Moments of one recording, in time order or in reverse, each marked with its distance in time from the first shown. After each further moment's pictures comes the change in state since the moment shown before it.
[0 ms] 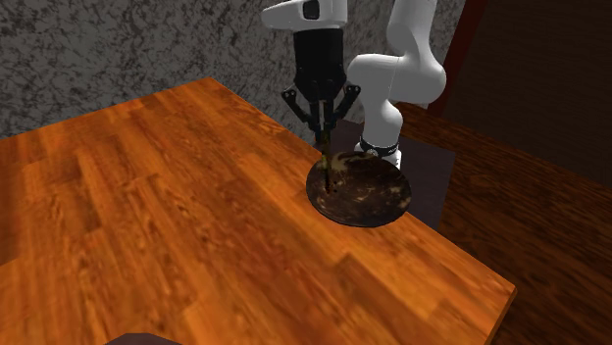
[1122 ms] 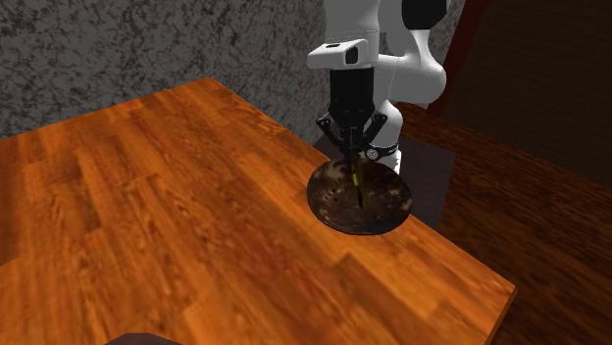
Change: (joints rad) arm -0.007 -0.157 0.084 -0.254 0.024 0.106 0.068
